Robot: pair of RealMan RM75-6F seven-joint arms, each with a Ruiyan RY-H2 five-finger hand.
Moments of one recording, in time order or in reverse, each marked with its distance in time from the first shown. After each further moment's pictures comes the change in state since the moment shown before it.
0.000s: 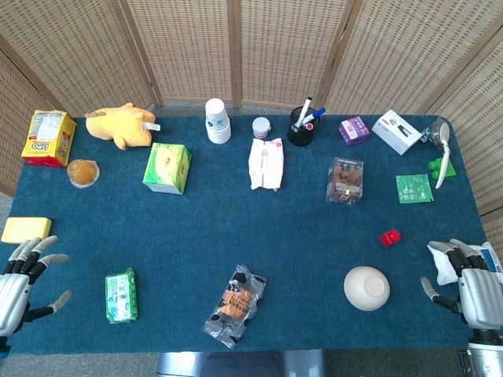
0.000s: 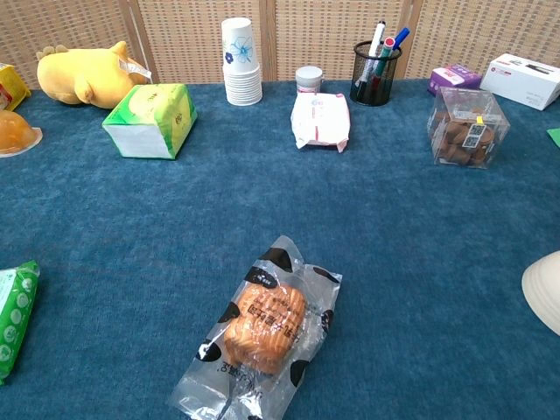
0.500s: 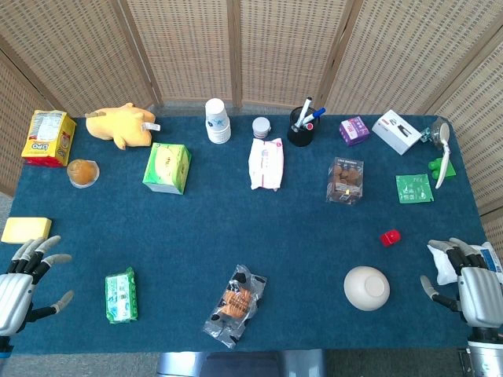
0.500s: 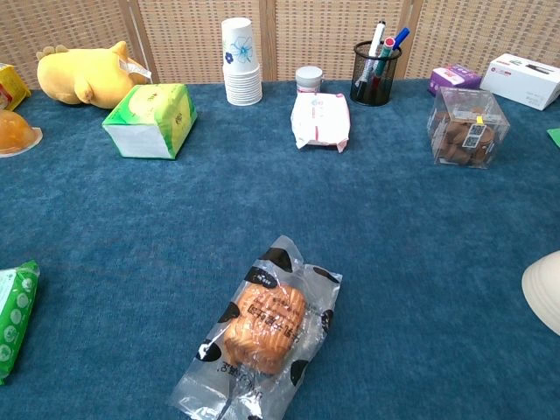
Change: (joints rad) left arm -0.003 0.003 0.000 -0.016 0.008 -0.002 0.025; right arm 0.006 -0.008 0.007 0.004 0.007 -0.005 -0.004
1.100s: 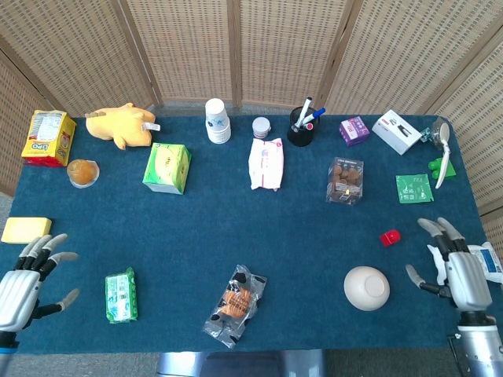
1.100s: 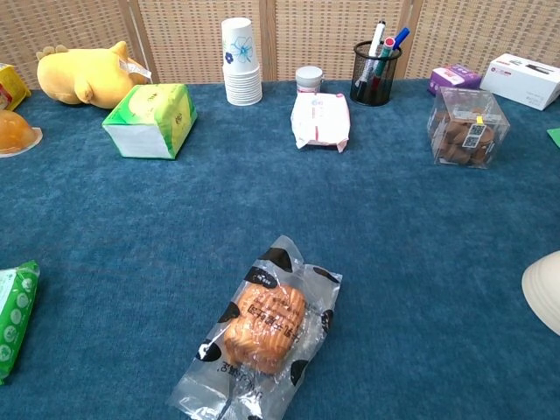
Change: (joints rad) left arm -0.024 0.001 -0.008 -0.025 -0.009 -0.037 0.028; right arm 0.096 0.036 0.033 -0.014 -0.033 -0.096 0.205
